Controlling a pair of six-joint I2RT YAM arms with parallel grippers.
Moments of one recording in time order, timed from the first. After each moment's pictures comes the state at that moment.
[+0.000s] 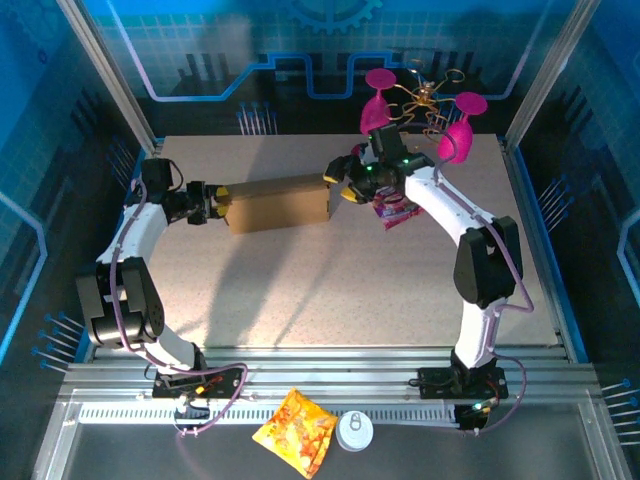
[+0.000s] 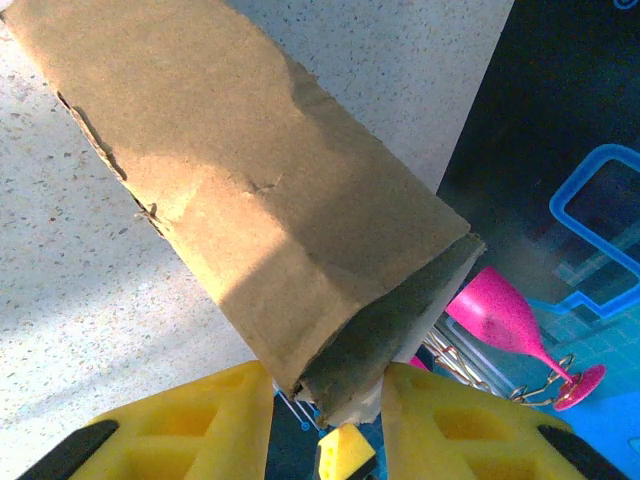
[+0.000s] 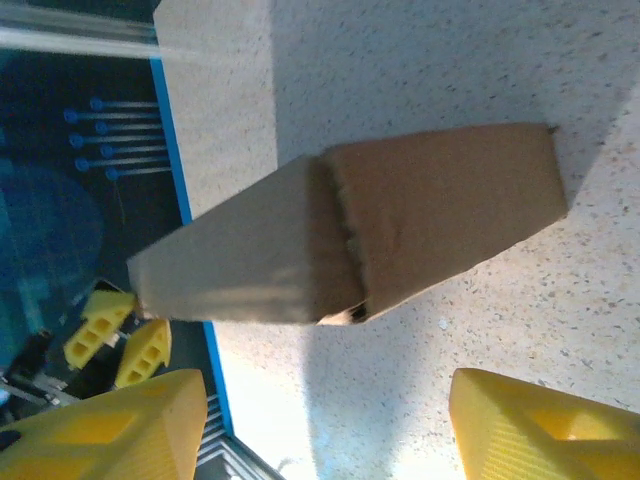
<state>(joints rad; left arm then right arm) 0.23 1.58 1.15 -0.48 0.70 -1.43 0.38 1.92 1.67 -0.56 -0.54 0.96</state>
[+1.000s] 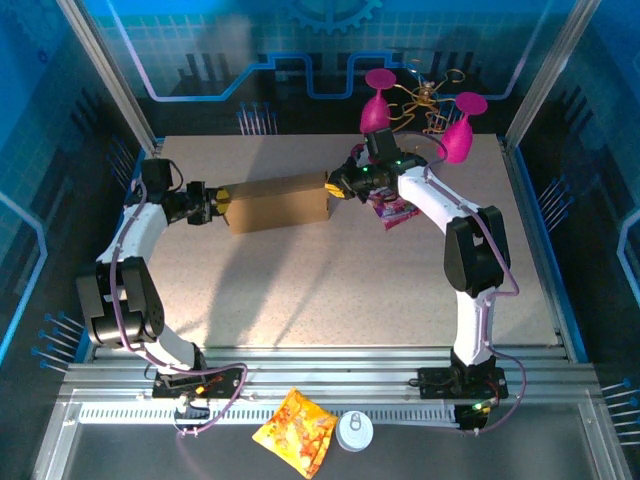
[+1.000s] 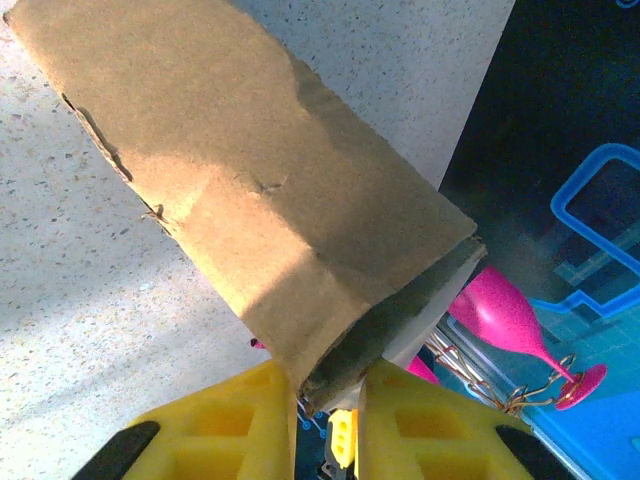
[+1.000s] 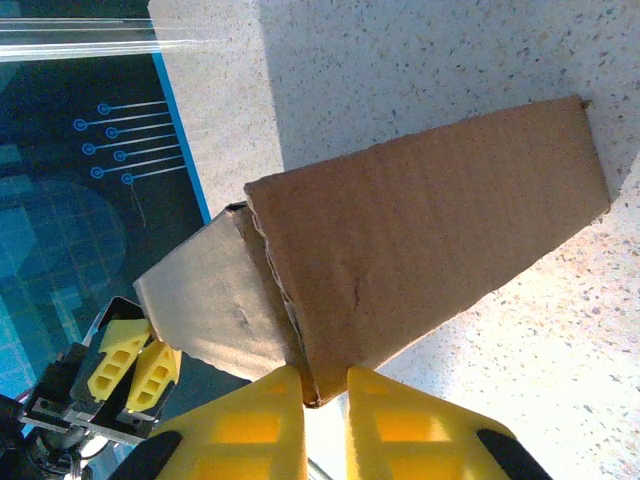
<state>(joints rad) 0.23 1.58 1.14 -0.48 0.71 -1.42 0.38 2.03 1.70 -0.49 -0.62 1.03</state>
